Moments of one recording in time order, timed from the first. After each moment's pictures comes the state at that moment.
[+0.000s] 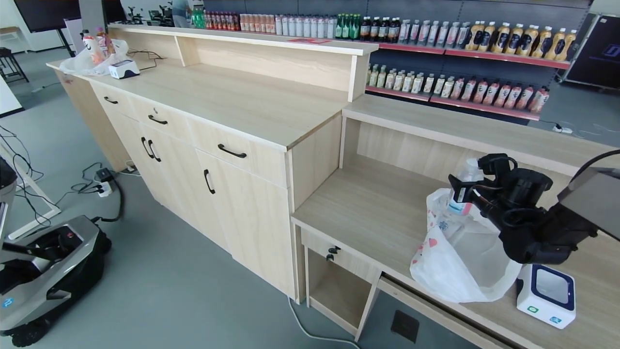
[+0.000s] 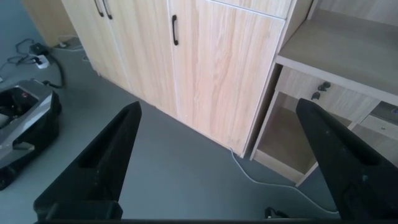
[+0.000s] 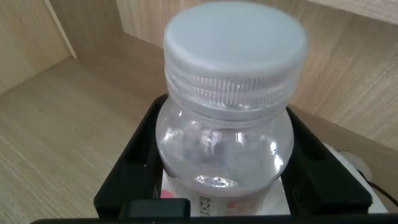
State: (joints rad) left arm 0.00 0.00 0.00 0.00 0.00 0.00; right arm -0.05 2.33 -1.05 -1.33 0.04 -0.11
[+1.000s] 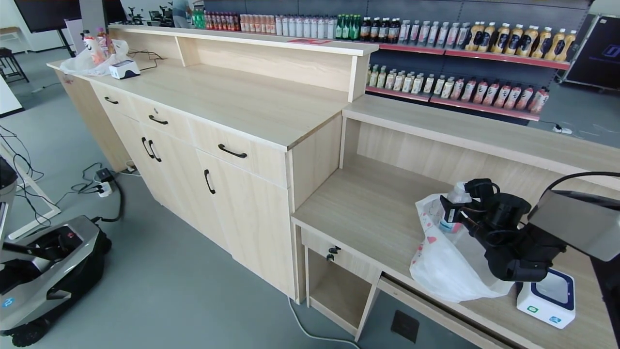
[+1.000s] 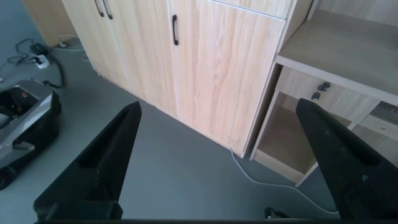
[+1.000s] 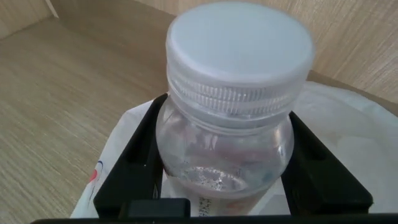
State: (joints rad) left arm 0.00 0.00 0.00 0.00 0.00 0.00; right arm -0.07 2.52 -1.07 -1.41 0.04 -0.11
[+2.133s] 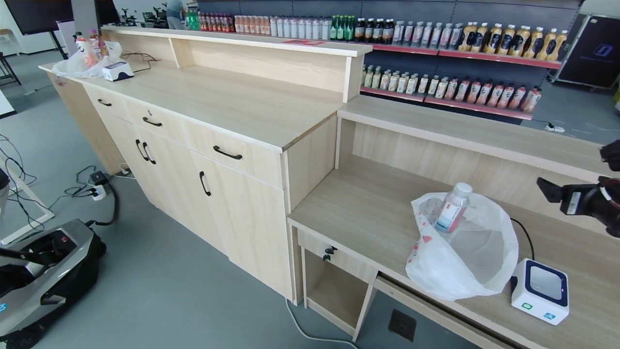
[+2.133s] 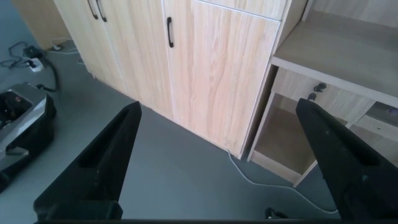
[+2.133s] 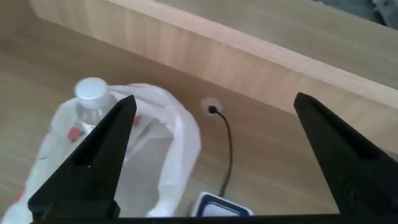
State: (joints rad) left arm 0.00 0.00 0.00 0.00 0.00 0.00; right arm -0.33 1.65 -0.55 -1.06 0.03 -0.22
